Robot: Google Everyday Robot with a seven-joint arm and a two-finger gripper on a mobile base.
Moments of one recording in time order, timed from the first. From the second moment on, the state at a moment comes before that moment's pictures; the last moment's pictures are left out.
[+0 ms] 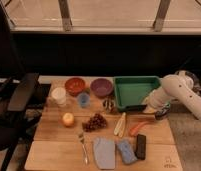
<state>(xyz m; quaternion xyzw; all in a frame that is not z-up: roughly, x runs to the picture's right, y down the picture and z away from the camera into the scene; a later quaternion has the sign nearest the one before) 0.271 0.129 0.816 -0.29 -0.14 0.06 0.95</state>
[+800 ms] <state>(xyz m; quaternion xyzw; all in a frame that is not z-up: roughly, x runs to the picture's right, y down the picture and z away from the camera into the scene) 0.256 0.152 0.823 -0.33 -0.18 0.07 0.93</state>
